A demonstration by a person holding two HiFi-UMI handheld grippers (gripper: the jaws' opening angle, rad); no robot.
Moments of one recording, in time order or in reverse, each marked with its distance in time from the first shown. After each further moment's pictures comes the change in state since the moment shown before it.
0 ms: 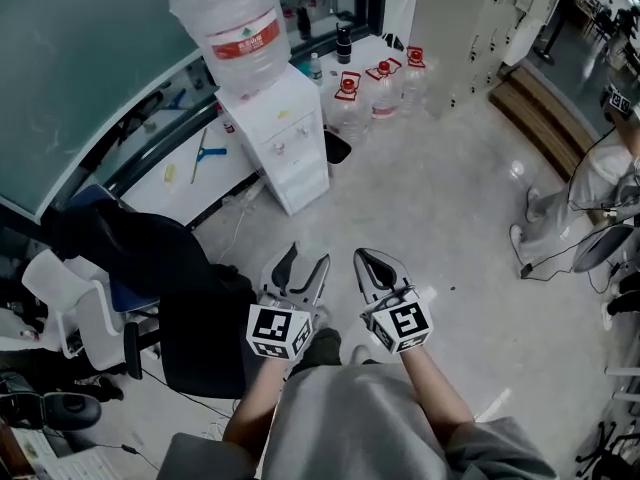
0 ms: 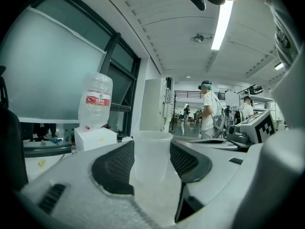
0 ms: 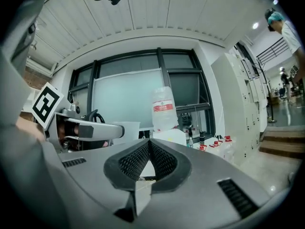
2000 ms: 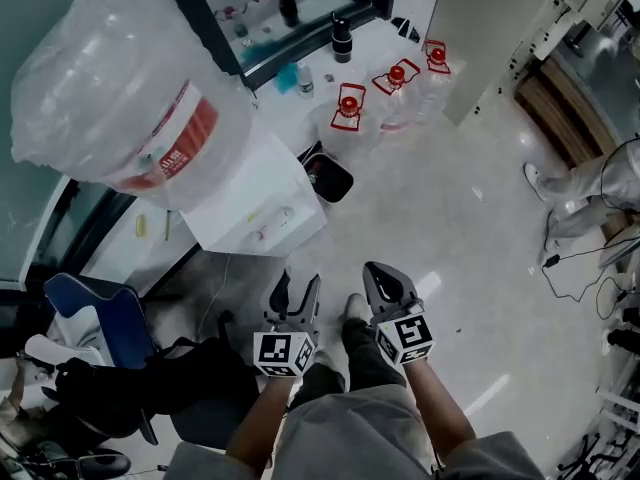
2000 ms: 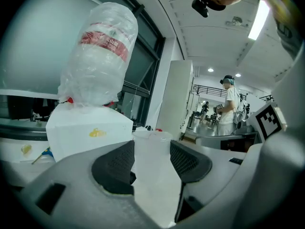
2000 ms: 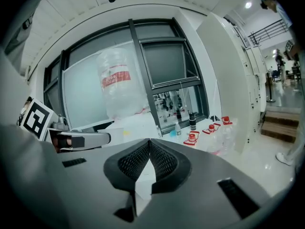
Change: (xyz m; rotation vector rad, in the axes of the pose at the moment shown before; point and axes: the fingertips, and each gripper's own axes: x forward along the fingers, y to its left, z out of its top) left arm 0.346 0.208 -0.074 -0.157 0.118 0.149; right arm 0.302 -0.283 -0.068 0.152 0.203 -0.073
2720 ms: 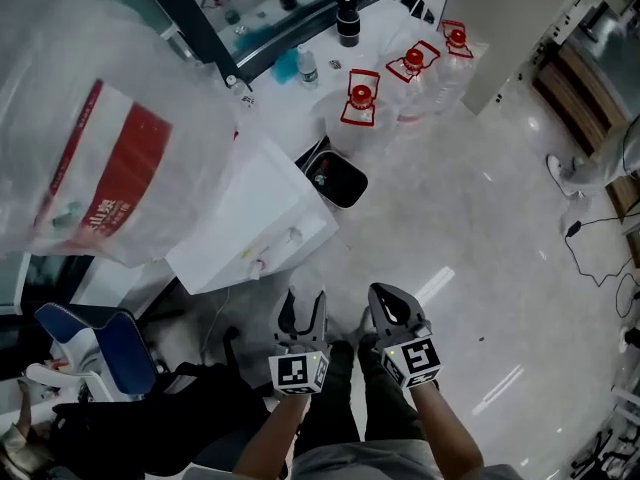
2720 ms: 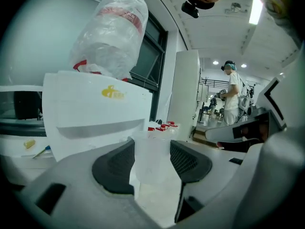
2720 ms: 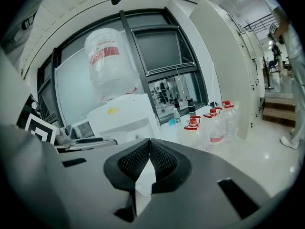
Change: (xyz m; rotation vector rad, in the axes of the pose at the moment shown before) left arm 0.066 0.076 -0.107 0.046 0.005 0.105; right arm 0.085 -0.025 -0.096 0.056 0.054 -0.026
